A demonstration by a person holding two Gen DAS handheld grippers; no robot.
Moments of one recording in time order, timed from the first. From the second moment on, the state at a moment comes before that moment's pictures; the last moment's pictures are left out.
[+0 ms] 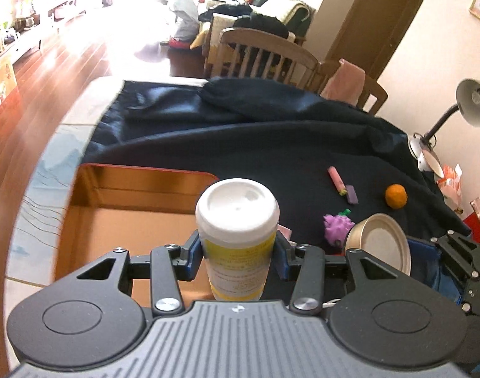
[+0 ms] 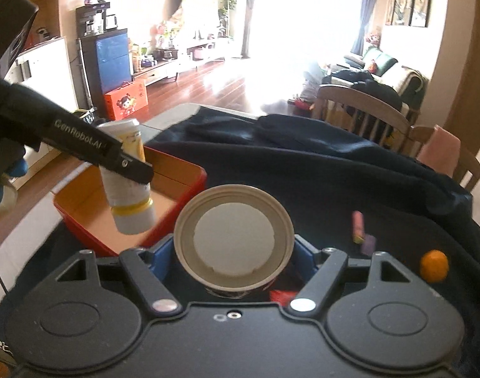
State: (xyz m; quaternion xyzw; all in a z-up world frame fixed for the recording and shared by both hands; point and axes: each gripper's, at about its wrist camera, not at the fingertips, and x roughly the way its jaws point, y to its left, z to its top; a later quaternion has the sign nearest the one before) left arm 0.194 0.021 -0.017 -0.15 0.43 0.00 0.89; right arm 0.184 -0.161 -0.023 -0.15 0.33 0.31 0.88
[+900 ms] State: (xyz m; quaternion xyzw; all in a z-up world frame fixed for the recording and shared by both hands) left arm 0.235 0.124 -0.082 -0.07 0.51 0.02 0.86; right arm 0.192 -0.009 -0.090 -0.23 0.36 0.33 0.84
